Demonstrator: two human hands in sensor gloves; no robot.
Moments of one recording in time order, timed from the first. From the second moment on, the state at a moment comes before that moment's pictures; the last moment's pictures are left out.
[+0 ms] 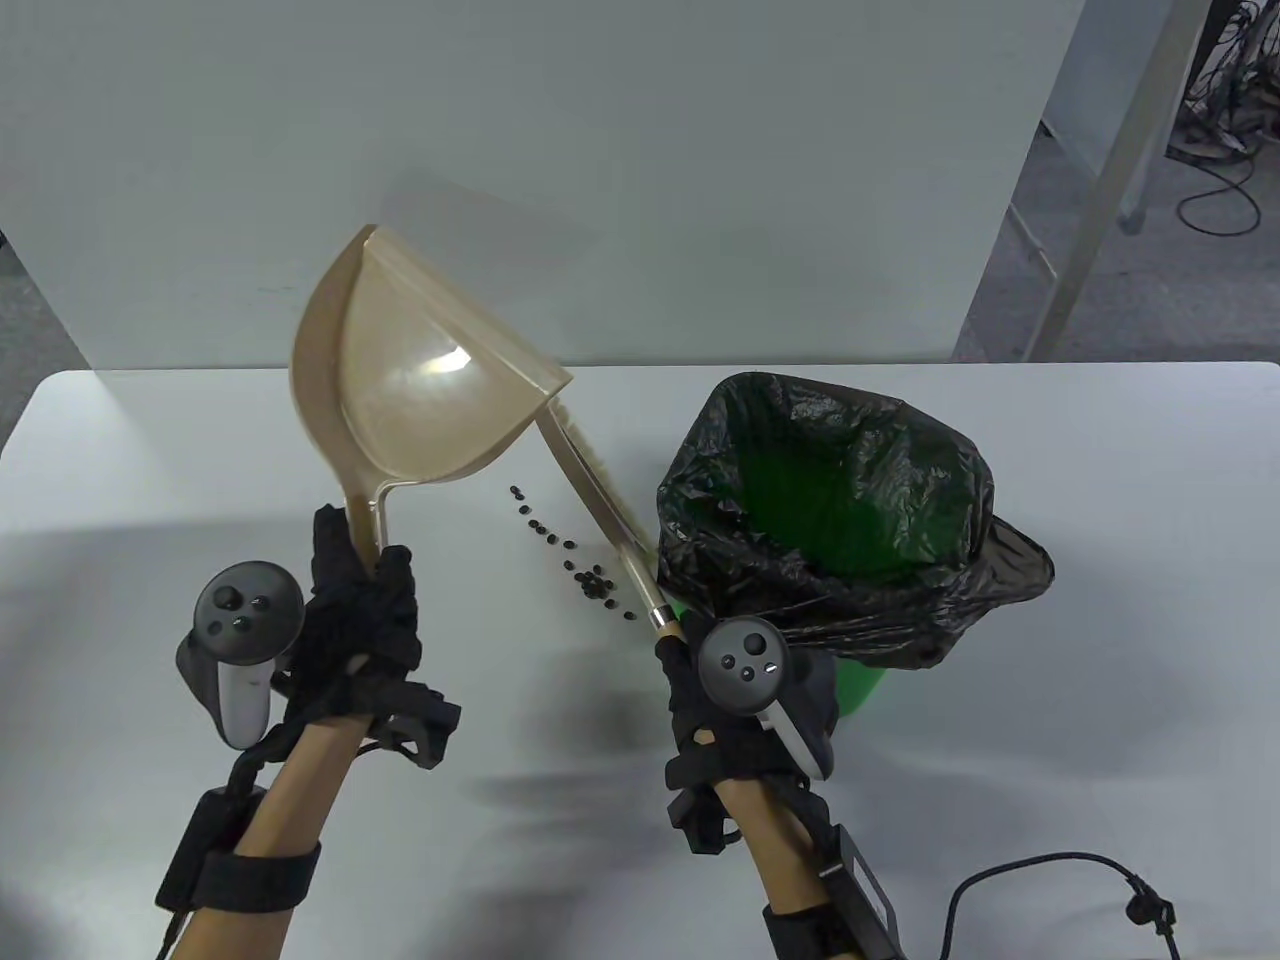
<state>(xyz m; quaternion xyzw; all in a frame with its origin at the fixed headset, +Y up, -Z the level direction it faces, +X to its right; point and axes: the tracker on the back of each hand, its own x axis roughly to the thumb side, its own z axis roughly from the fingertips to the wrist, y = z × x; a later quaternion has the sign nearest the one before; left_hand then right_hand) -0.293 -0.617 -0.350 0.09 0.03 0.50 0.86 0.059 -0.660 -0.334 0.02 -0.02 0.96 0.29</state>
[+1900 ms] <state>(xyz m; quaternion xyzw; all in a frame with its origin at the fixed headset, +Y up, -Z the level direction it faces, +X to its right) -0.343 -0.698 -0.368 -0.16 0.12 0.22 0.96 0.070 -0.605 -0.304 0.18 0.08 0.97 0.14</state>
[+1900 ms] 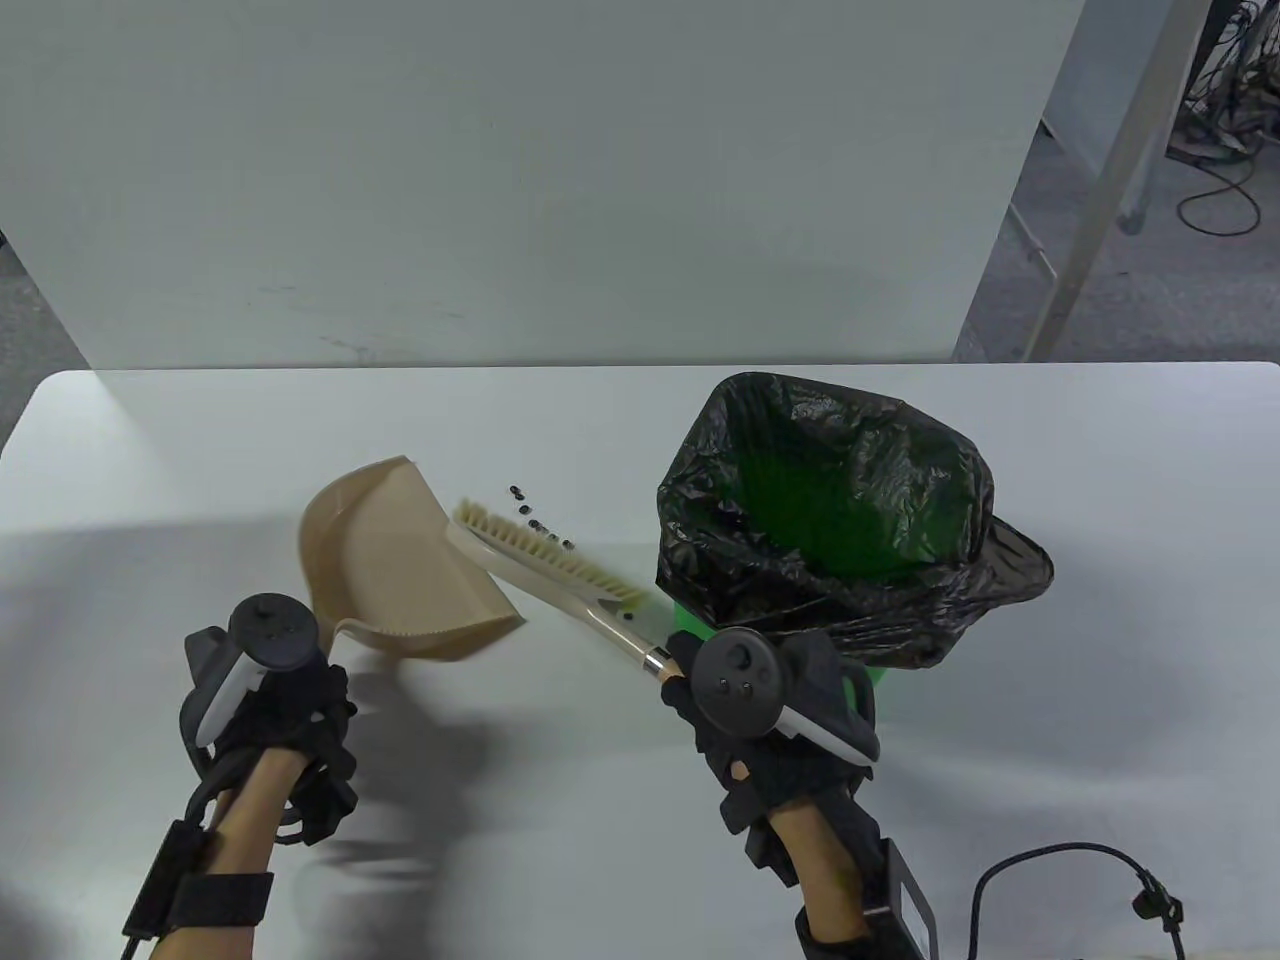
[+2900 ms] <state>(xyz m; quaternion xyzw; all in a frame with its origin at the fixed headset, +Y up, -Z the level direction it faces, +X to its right) -0.335 -0.708 -0.370 -0.22 0.07 0.24 0.94 0.023 -0.677 -0.346 0.11 -0.03 0.99 0.10</state>
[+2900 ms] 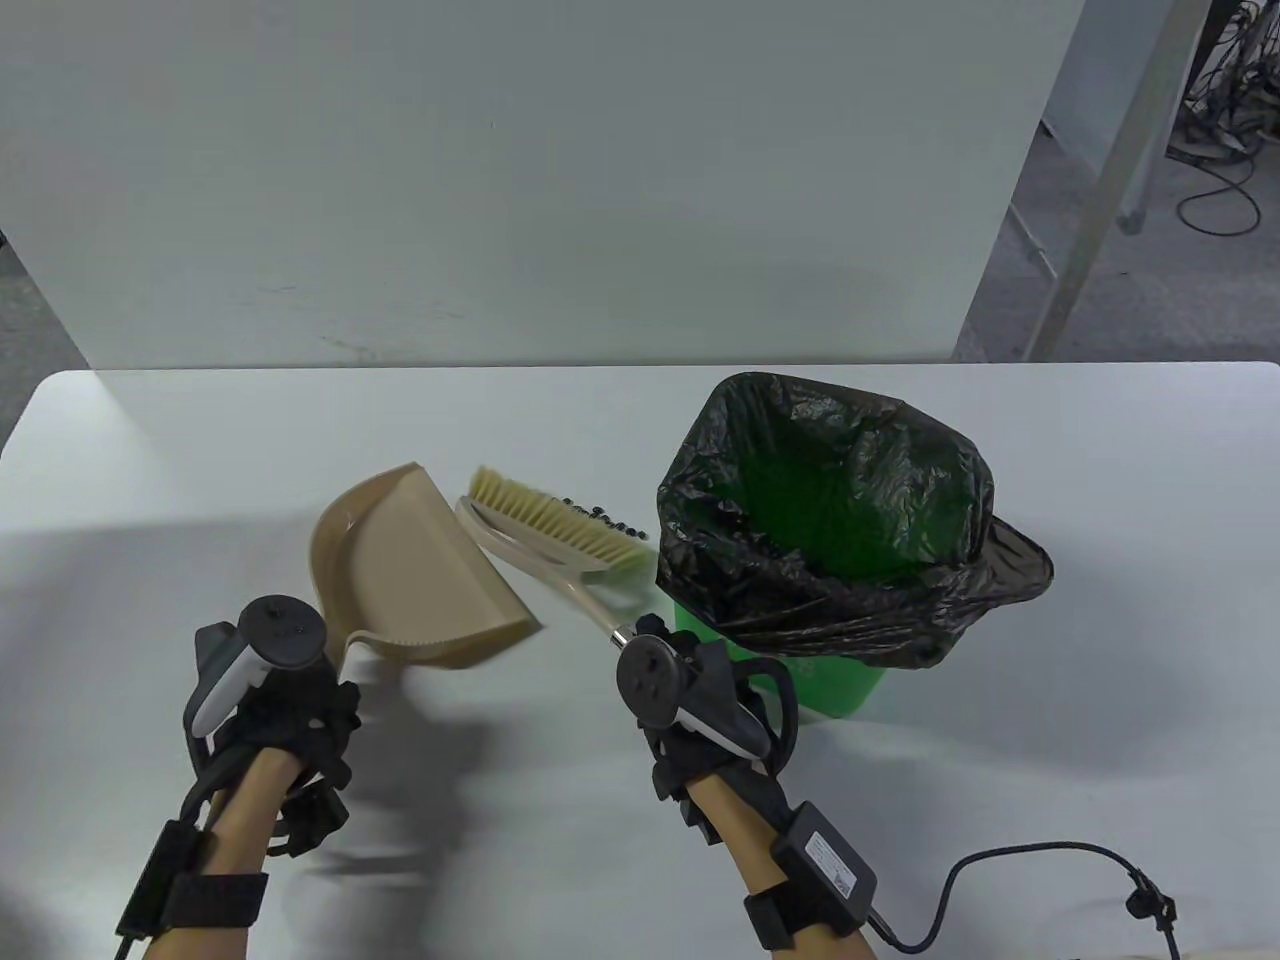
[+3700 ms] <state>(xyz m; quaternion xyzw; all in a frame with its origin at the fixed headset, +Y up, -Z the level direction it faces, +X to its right) -0.275 -0.720 -0.374 -0.22 0.01 0.22 0.95 -0.006 -0.713 -0.357 0.04 0.05 0.99 0.15</state>
